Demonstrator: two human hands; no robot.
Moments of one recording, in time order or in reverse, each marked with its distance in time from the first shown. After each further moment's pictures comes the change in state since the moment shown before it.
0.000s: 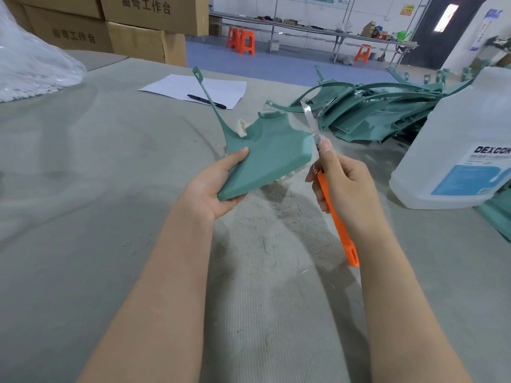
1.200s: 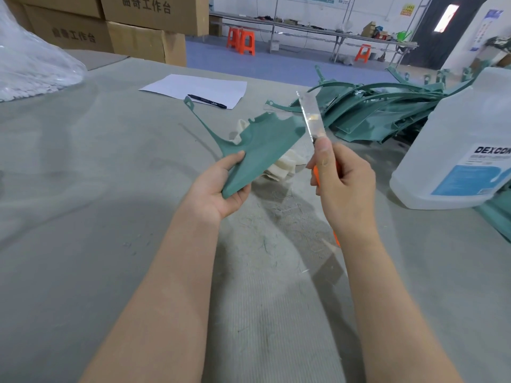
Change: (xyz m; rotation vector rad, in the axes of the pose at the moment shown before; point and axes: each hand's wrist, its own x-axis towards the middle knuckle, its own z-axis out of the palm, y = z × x) left_hand 0.006 -0.002 0.001 -0.226 0.003 -0.067; right_hand 0.000 0.006 0.014 -0.061 0.203 -0.295
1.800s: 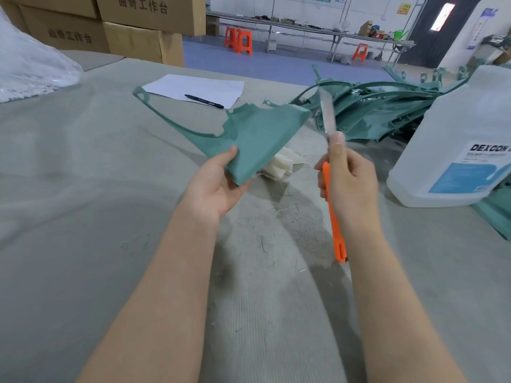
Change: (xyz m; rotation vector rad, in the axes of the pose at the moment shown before) left_hand 0.003 -0.002 0.004 -0.012 -0.021 0.121; right_hand 0.007 0.004 -0.007 0.036 0.038 0.263
